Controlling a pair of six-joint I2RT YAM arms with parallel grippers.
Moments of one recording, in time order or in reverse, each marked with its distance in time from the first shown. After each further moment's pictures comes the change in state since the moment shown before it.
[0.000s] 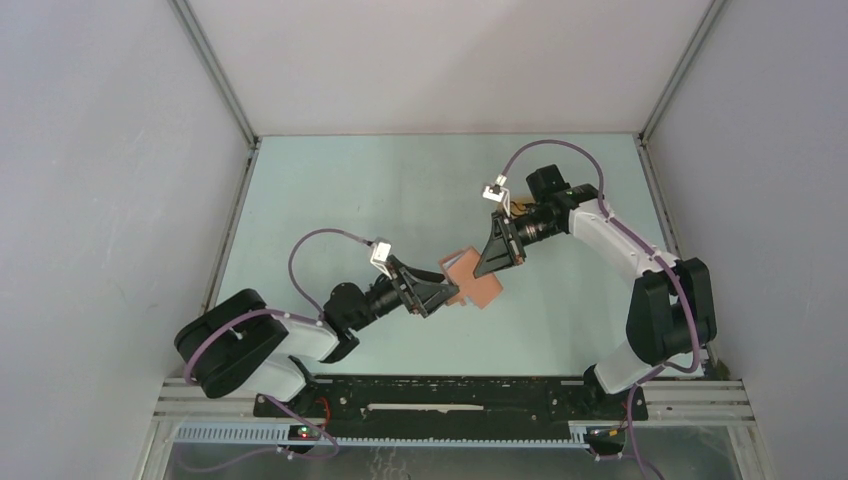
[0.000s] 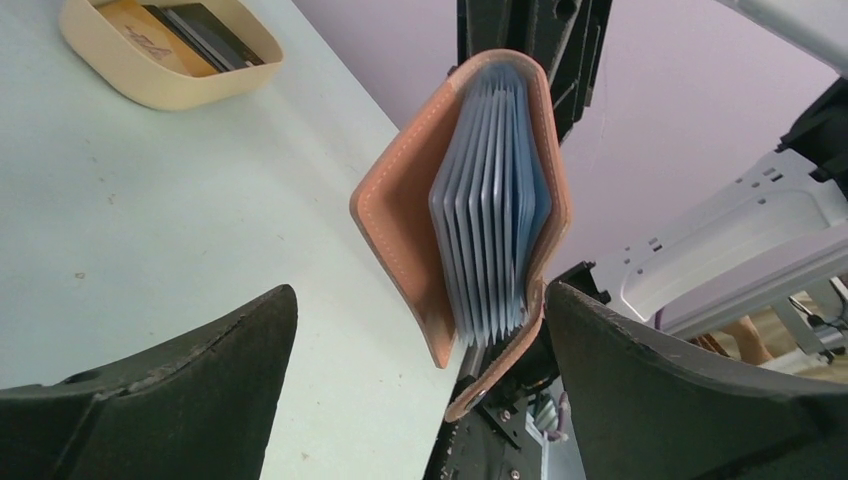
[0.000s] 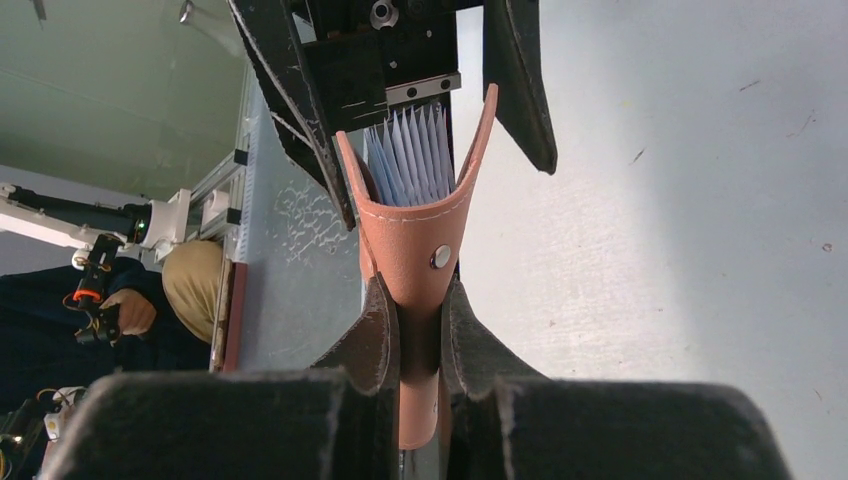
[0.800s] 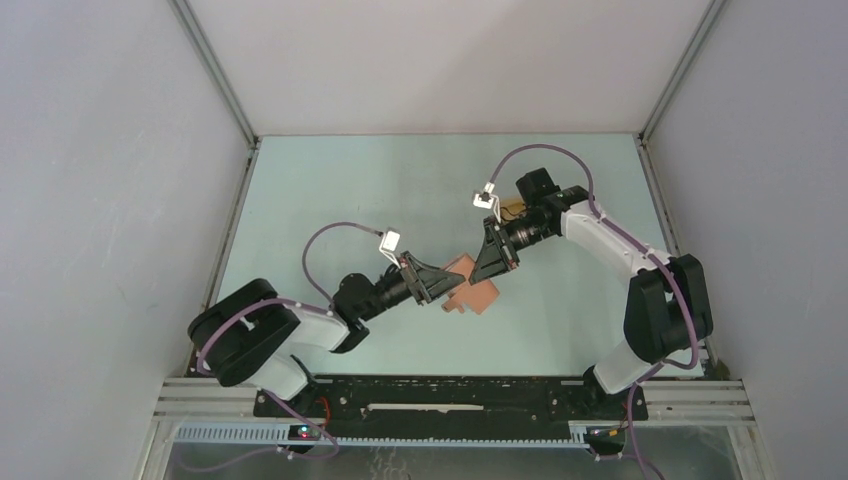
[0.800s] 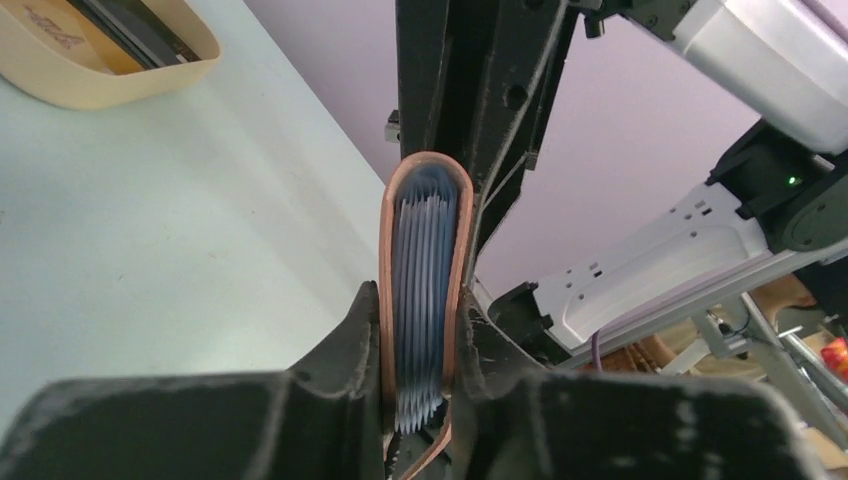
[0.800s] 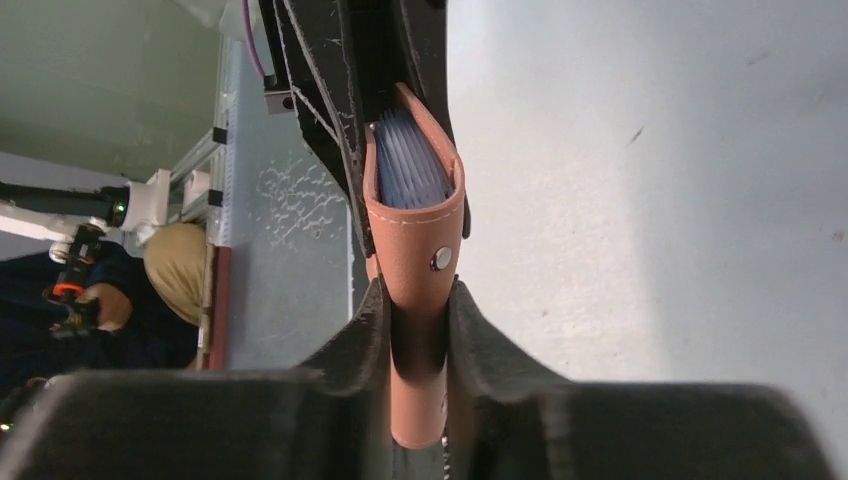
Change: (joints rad) left arm 0.000 0.073 0.096 0.017 0.064 -0.127; right arm 0.058 0.017 0.000 0.002 0.063 0.002
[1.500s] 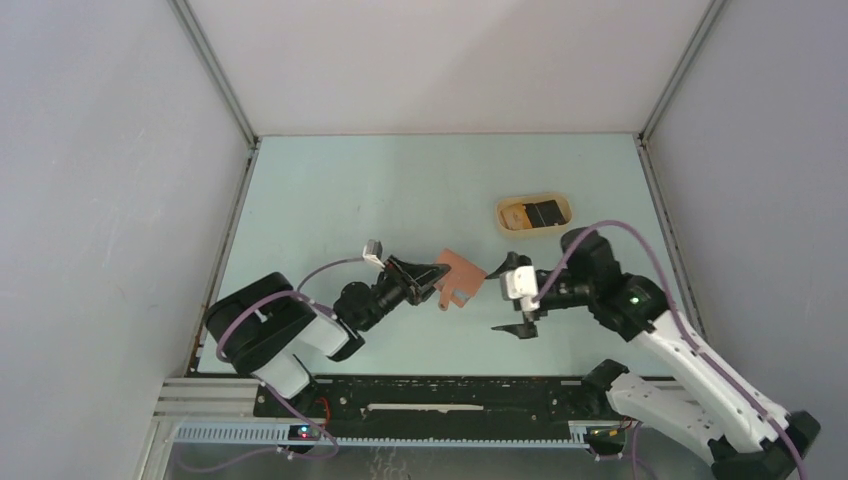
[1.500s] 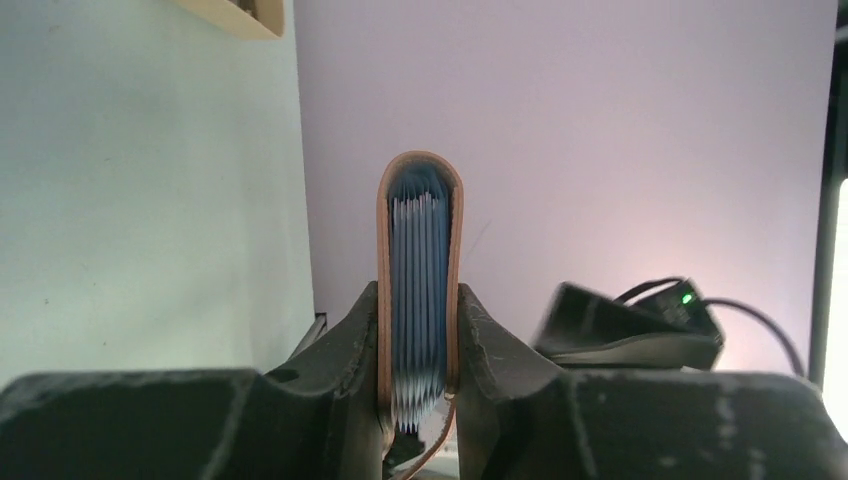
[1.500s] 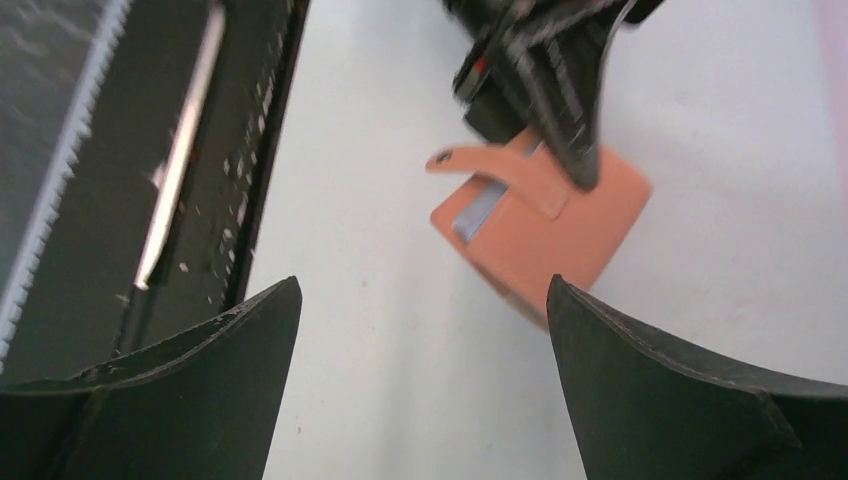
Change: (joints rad) left arm -0.002 0.080 -0.080 0.066 -0.240 -0.583; right arm 0.201 -0.797 -0.338 0.201 0.372 -0.385
